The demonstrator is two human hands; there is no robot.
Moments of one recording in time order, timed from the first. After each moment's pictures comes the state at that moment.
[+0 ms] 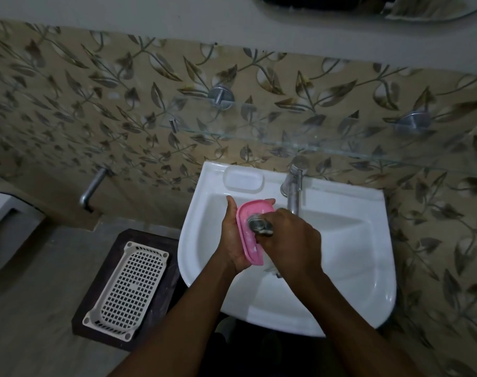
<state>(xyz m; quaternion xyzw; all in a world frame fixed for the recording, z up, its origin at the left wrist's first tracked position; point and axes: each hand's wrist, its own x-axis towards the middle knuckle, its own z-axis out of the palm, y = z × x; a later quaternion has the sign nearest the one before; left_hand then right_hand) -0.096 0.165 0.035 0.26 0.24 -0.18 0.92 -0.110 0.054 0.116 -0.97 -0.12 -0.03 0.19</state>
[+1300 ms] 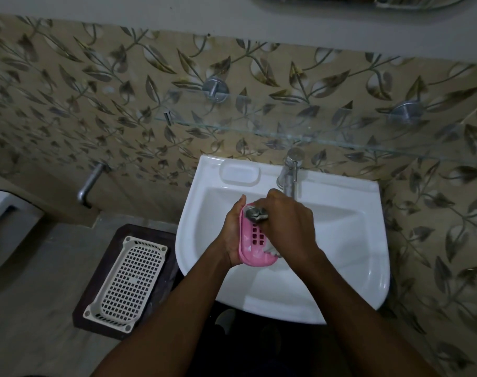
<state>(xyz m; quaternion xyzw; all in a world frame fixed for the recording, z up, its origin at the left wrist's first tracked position) -0.104 0.162 0.044 0.32 0.28 -0.27 0.86 -0.096 0.047 0.116 -0.96 -0.19 -0.02 0.19</state>
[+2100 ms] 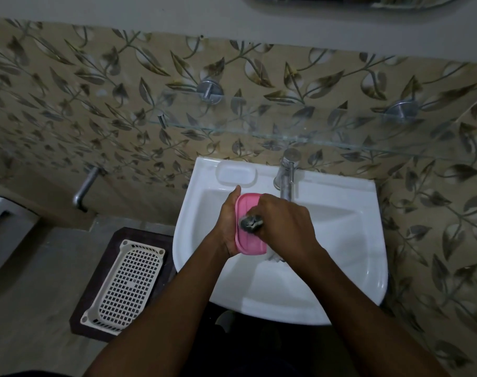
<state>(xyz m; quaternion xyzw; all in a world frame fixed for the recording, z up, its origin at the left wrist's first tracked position) -0.084 0.168 0.051 0.34 0.25 -0.26 0.87 -0.094 0.048 0.131 -0.96 -0.24 0.03 0.11</state>
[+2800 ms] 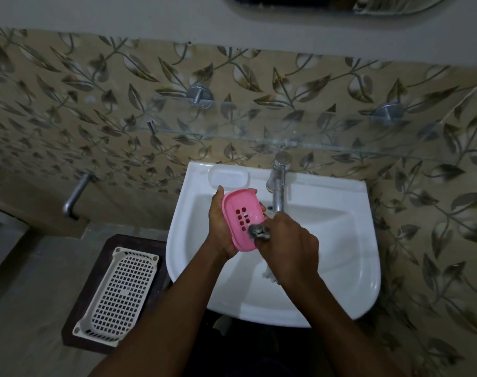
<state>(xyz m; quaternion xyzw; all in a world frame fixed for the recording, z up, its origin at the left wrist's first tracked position) -0.077 0.162 0.046 0.27 0.21 -0.17 0.92 -0.120 0.033 0.115 -0.98 -0.05 0.06 0.18</state>
